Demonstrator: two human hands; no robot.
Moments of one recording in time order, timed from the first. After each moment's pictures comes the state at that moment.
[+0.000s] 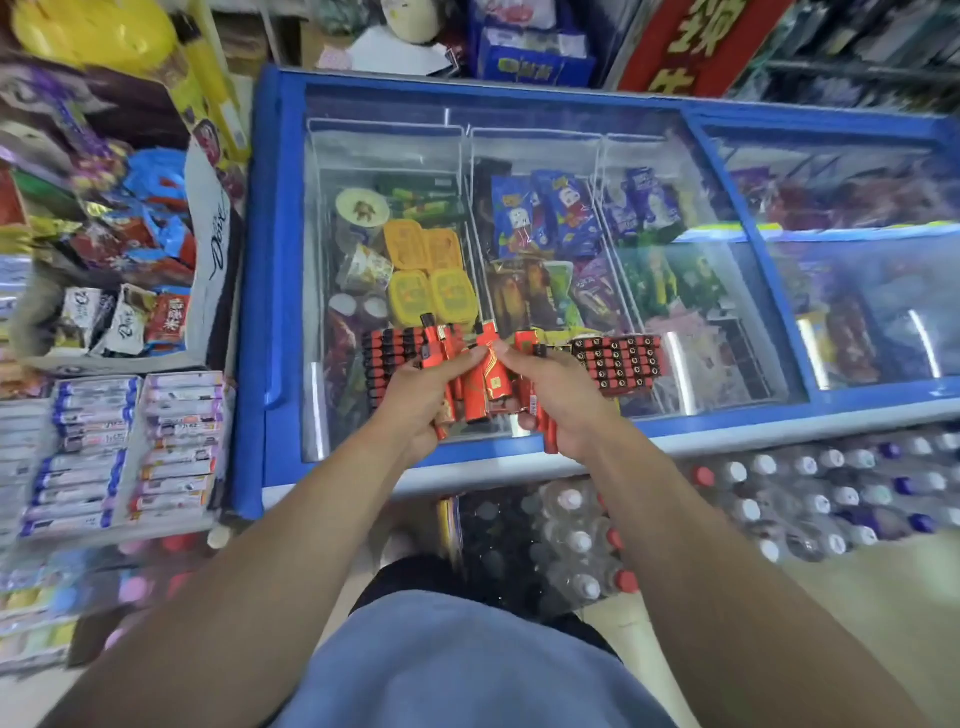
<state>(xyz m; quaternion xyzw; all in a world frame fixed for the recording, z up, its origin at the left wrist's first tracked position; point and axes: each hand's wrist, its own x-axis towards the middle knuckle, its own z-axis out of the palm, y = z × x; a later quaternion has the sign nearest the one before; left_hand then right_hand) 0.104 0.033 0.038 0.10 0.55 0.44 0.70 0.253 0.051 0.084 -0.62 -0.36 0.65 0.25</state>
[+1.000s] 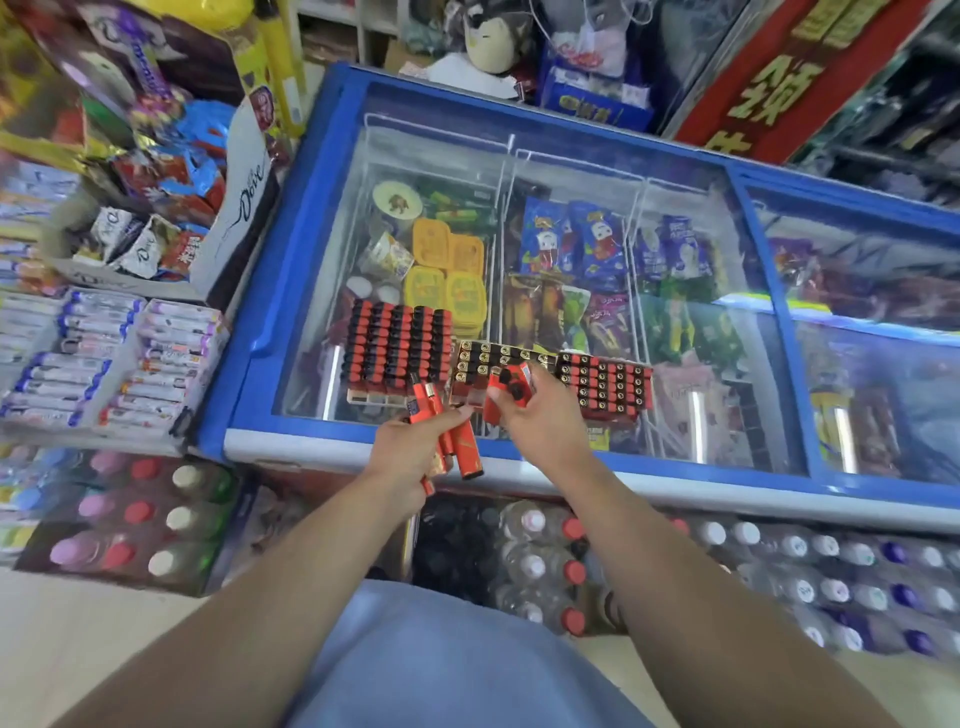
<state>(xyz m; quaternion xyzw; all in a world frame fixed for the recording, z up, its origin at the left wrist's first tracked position) 0.170 -0.027 0.010 -0.02 0.63 0.47 0.62 0.313 0.054 0.018 -0.61 -0.71 0.34 0.13</state>
